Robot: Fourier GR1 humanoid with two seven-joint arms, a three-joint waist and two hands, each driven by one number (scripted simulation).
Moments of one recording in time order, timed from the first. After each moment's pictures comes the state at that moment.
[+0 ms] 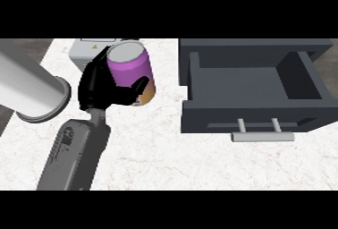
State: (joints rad) left arm -0.51 0.02 -0.02 -1.42 0.25 0.25 0.11; right arm 0.46 -0.01 -0.70 -2.30 -0.56 0.47 0.25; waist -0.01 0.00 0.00
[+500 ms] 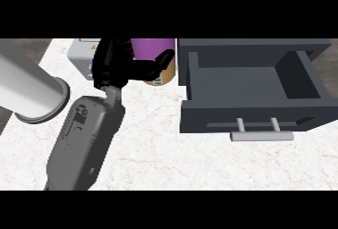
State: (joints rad) left arm -0.73 0.00 -0.05 -1.36 0.22 0.37 0.20; right arm 0.47 -0.02 -0.71 -2.28 -0.58 0.48 0.24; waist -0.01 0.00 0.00
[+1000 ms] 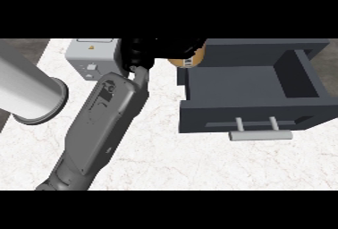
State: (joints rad) left arm -0.95 0.00 -0.13 -1.15 0.28 0.51 0.16; right arm 0.45 -0.02 -0.68 -2.27 -0.55 0.47 0.24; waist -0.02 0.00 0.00
